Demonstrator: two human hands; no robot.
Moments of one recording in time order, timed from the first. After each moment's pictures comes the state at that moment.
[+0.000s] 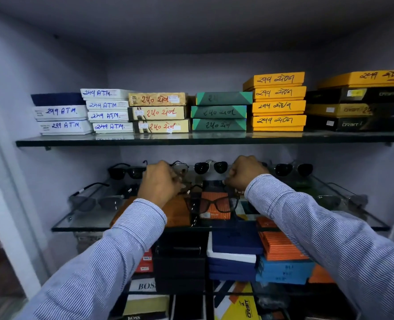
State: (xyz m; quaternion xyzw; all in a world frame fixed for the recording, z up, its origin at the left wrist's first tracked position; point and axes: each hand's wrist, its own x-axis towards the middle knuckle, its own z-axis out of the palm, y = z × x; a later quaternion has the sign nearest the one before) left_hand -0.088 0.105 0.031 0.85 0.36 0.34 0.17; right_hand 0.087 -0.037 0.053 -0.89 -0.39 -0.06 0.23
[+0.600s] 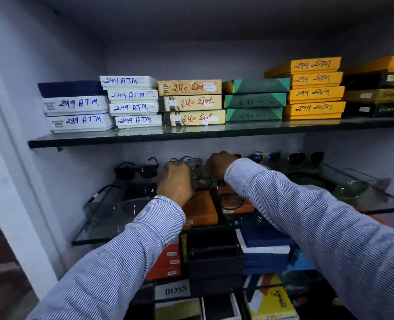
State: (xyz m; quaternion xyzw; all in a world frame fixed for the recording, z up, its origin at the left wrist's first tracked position) left_hand -0.094 0.168 0.013 0.92 0.28 0.23 0.10; right_hand 0.034 0.089 0.054 -0.91 -0.42 0.00 0.08
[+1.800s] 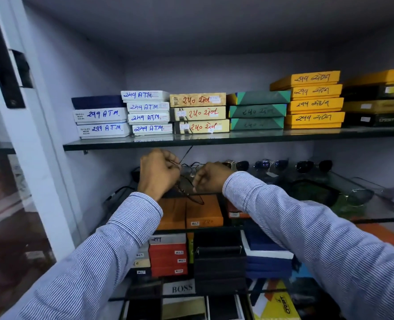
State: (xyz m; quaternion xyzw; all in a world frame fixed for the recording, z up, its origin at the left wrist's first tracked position) left_hand -0.157 0.168 0.059 0.82 0.28 0.44 0.24; right_hand -0.003 0.084 0.046 -0.81 -0.53 0.06 0.24
